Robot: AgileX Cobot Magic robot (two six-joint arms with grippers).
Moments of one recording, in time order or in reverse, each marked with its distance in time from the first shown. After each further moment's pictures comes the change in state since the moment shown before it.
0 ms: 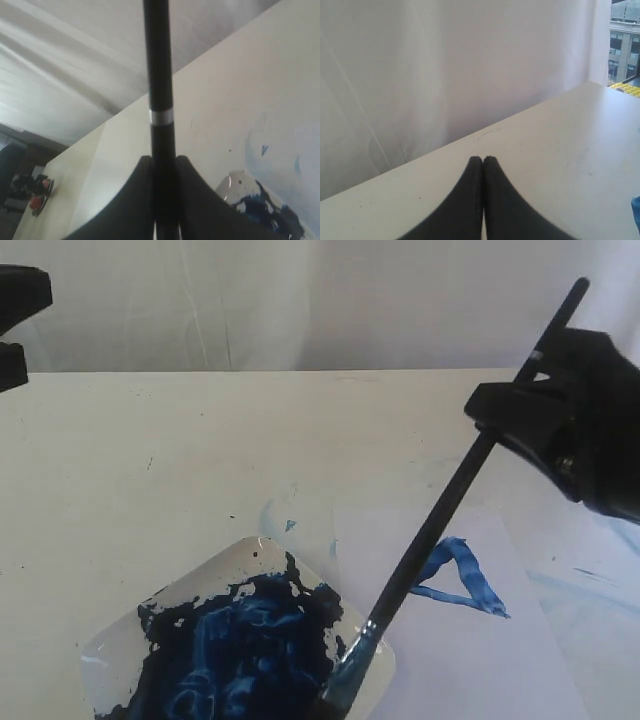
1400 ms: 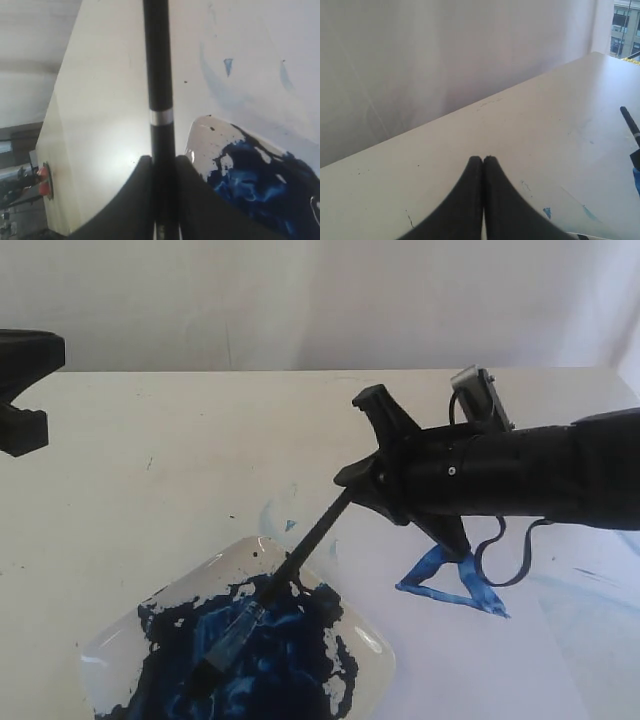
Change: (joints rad) left arm -0.026 0.000 0.089 -0.002 0.045 0.021; right arm 0.002 0.715 -0.217 0.307 0.169 -0.009
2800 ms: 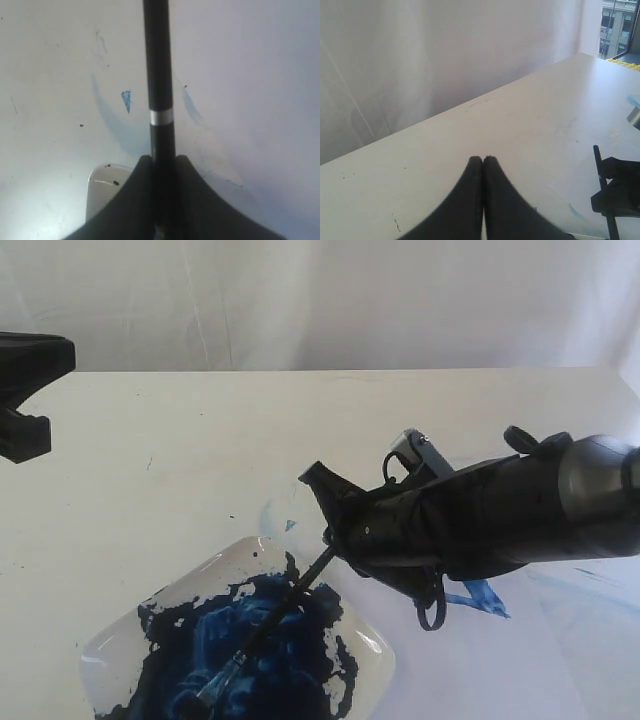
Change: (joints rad) left arm 0.000 0.000 0.000 -0.002 -0.042 -0.002; right arm 0.255 0.230 -0.085 0.034 -0.453 0.081
